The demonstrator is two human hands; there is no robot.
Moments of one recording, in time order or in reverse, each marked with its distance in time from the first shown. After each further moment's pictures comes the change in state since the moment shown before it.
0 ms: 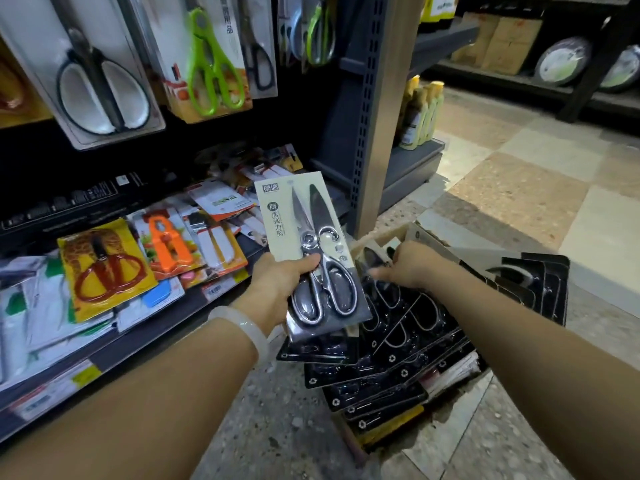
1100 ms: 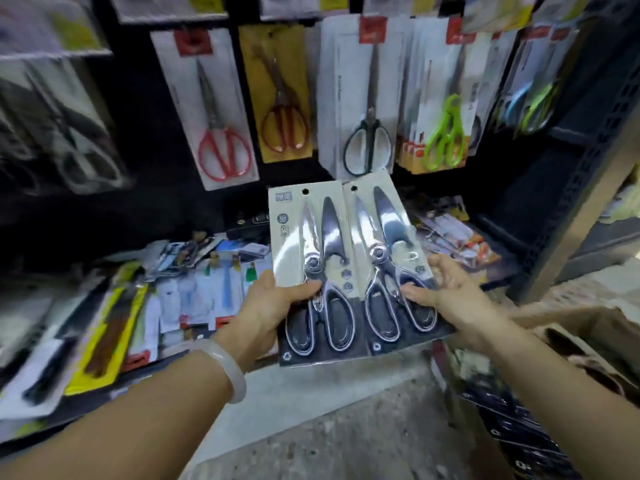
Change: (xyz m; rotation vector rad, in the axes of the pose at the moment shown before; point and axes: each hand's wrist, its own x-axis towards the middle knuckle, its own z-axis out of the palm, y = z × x) left_hand -0.092 0.043 -0.257 -0.164 0.191 0.213; right_hand -0.059 -0.194 0.066 1.070 -0.149 -0.476
